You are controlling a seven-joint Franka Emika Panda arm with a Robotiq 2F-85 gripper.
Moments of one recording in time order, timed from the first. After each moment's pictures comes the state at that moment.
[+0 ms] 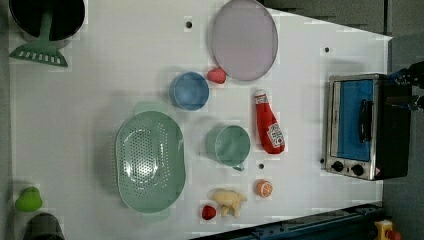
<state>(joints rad) -0.03 -0.02 0.02 -1.79 -0.01 0.21 0.00</state>
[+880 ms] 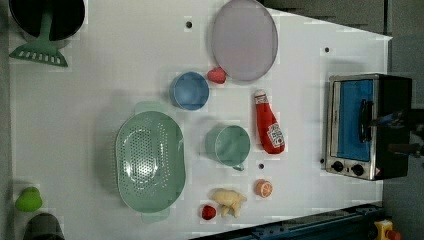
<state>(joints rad) -0.13 -0.26 0.10 -2.10 0.02 0.21 -0.19</state>
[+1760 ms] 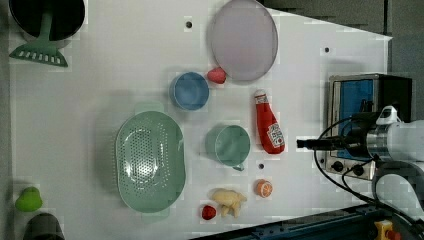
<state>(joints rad) -0.13 -0.12 0.14 -2.47 0.03 0.69 -0.88</state>
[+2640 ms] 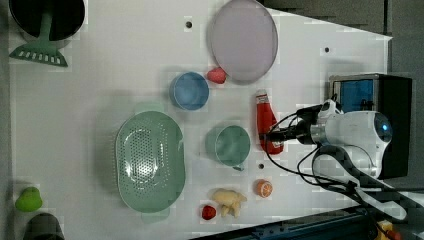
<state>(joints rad) -0.13 0.30 0.14 -2.47 0.00 1.09 -0.96</state>
